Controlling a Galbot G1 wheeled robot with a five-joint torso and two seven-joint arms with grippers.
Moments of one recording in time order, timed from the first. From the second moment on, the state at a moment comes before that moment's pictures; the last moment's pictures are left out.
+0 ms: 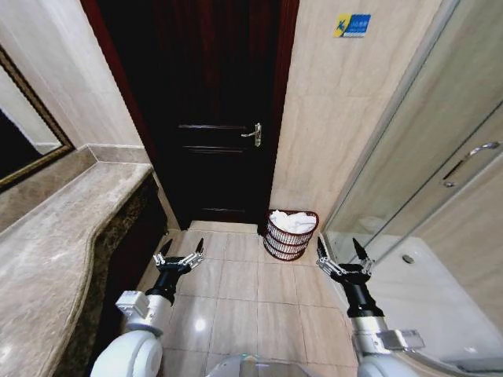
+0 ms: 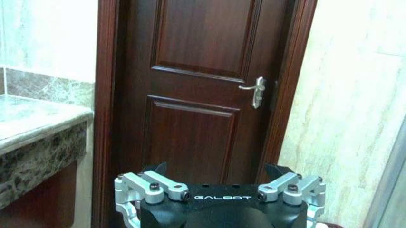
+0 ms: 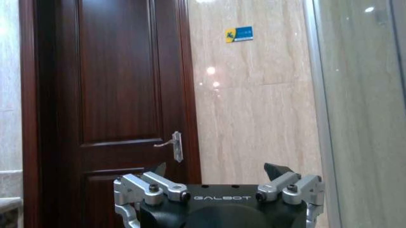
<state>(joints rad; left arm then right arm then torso) 1.79 -1.61 -0.67 -2.47 -0.20 0.27 0.14 -1.86 1.48 0.60 2.40 0.21 0.18 -0.05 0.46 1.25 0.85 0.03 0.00</state>
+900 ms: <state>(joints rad) 1.79 -1.61 -0.67 -2.47 -0.20 0.27 0.14 -1.86 1.48 0.60 2.40 0.21 0.18 -0.05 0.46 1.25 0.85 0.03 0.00</state>
